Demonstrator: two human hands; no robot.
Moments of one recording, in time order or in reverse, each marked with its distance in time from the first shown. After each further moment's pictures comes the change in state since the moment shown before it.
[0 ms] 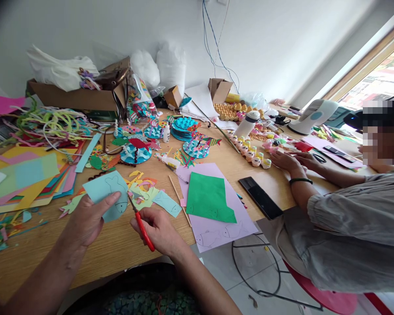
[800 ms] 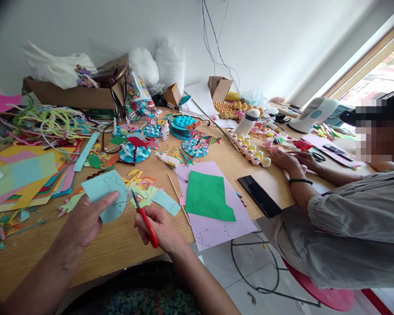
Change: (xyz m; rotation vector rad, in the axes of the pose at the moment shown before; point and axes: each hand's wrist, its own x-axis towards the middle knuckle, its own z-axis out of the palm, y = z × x) left_hand -0.001 -0.001 -0.001 -0.047 -0.049 -0.021; right_hand 0.003 0.014 -0.001 0.246 -0.026 0.005
